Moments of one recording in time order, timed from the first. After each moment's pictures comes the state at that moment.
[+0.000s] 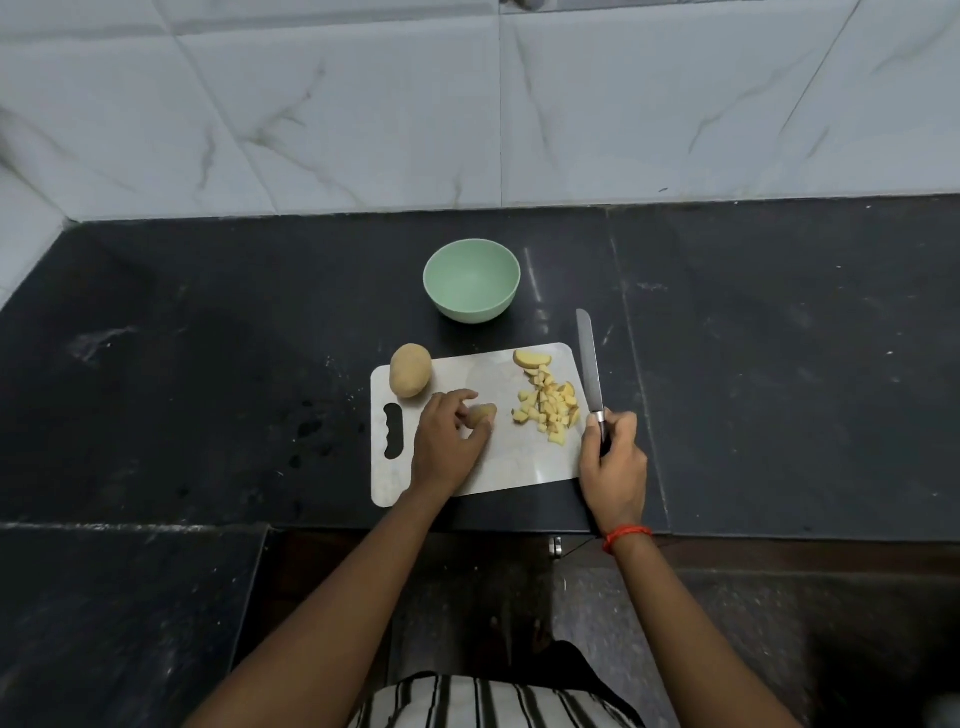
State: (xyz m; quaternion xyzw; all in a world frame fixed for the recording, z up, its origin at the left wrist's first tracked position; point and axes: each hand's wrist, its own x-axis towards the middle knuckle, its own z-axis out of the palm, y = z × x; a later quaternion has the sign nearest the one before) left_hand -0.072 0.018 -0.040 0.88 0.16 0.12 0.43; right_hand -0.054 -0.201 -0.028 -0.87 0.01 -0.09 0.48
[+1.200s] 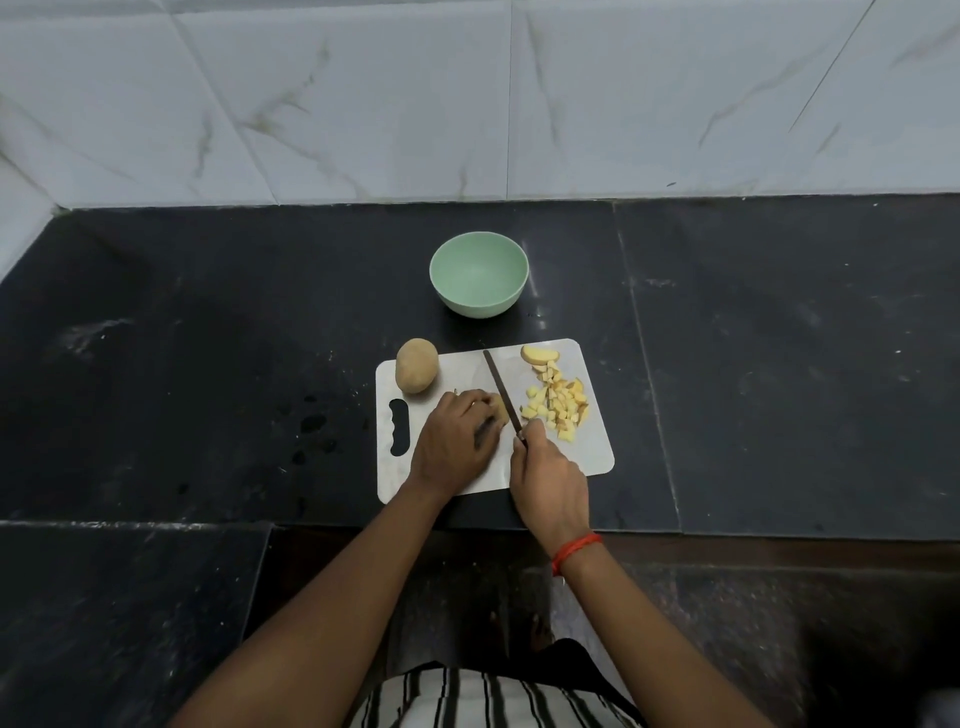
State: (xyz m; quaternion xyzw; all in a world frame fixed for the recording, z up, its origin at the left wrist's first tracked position) left_hand -0.071 0.029 -0.048 0.95 -0.04 0.17 0.26; right_hand -0.082 -0.128 -0.024 -0.96 -0.12 0.00 0.26
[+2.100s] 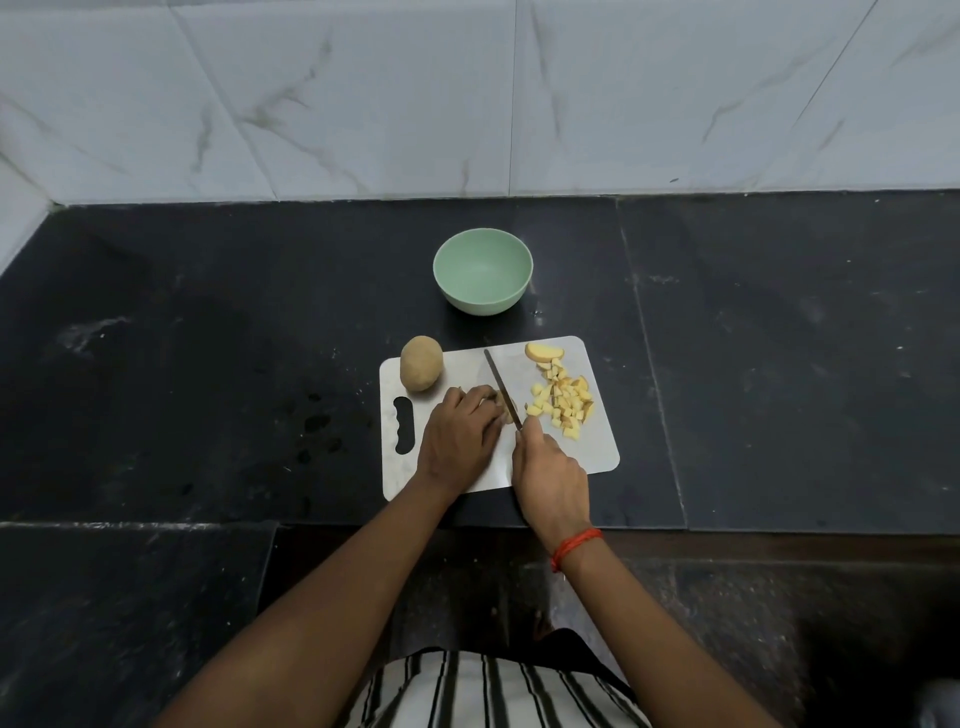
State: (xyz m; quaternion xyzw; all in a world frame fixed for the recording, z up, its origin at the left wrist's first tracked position) left_hand -0.065 0.034 -0.062 0.96 -0.04 0.17 0.20; right_hand -0.083 -0.118 -0.019 -0.97 -0.12 0.03 0.20
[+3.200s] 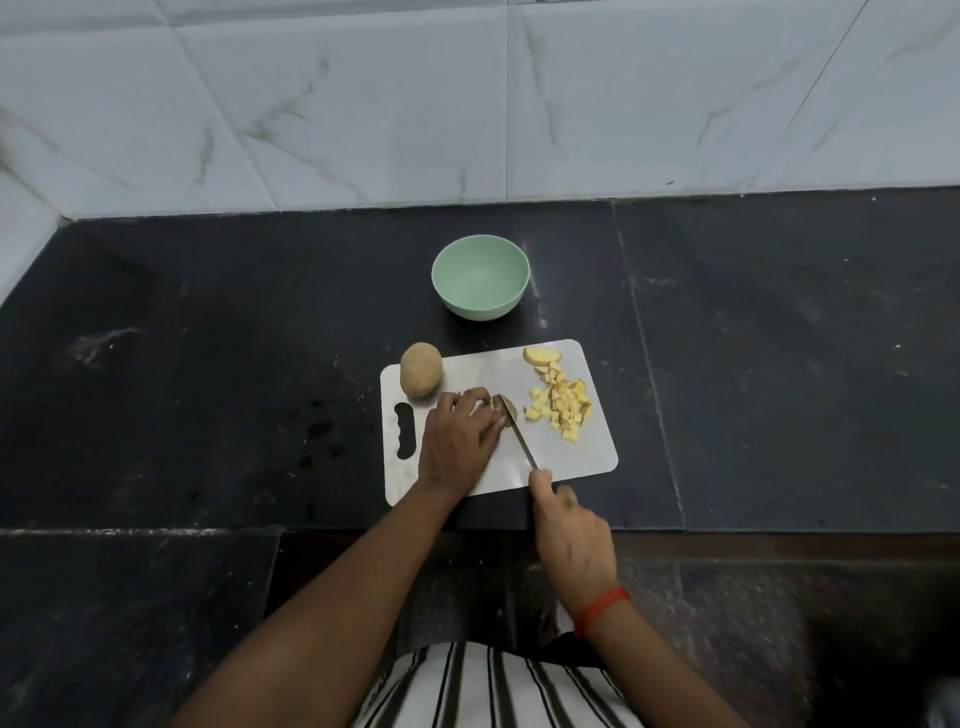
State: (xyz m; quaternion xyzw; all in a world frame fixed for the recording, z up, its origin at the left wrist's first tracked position) left_hand -0.066 0.033 -0.057 0.97 -0.01 0.17 0.20; right_hand -0.133 -0.156 -0.012 -0.98 -0.17 0.07 0.08
